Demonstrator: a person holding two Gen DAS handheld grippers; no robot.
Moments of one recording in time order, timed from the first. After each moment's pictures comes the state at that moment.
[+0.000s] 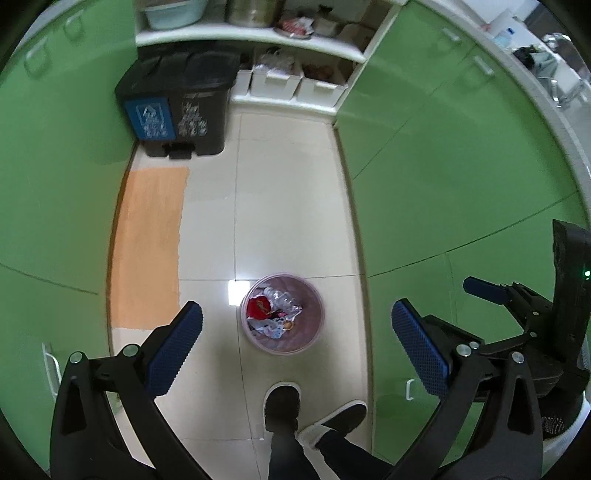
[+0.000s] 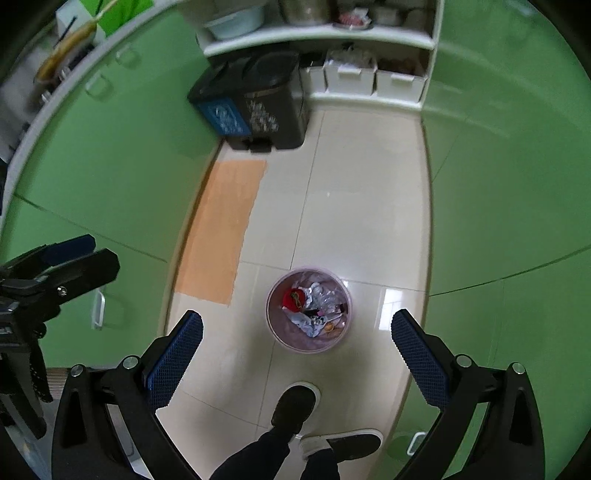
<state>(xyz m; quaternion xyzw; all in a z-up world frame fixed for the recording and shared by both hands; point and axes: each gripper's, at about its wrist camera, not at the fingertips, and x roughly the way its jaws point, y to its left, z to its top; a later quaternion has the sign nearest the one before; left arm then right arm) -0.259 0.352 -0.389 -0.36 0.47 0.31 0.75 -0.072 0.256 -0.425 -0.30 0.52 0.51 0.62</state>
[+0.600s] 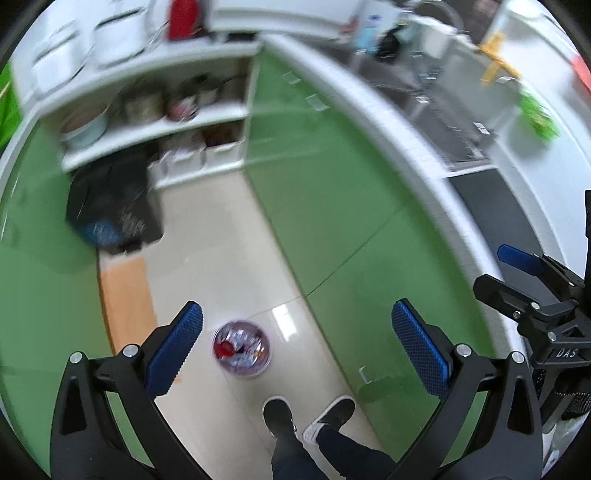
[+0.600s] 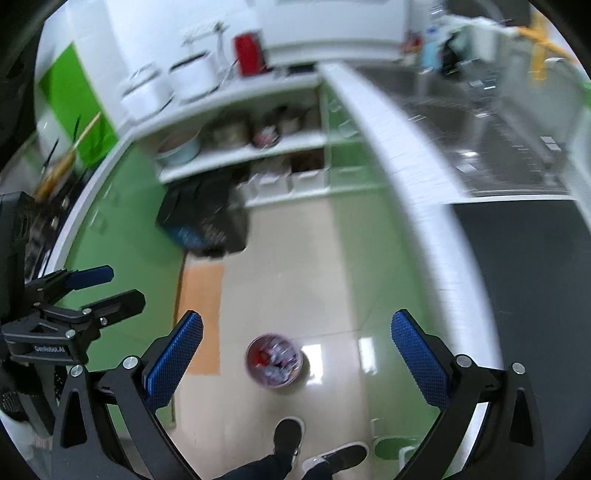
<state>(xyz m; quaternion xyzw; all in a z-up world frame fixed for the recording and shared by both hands) -0.162 0.266 -0.157 -0.23 0.46 0.19 0.84 -0.015 0.104 -0.156 -0.18 0.43 0.43 0.77</state>
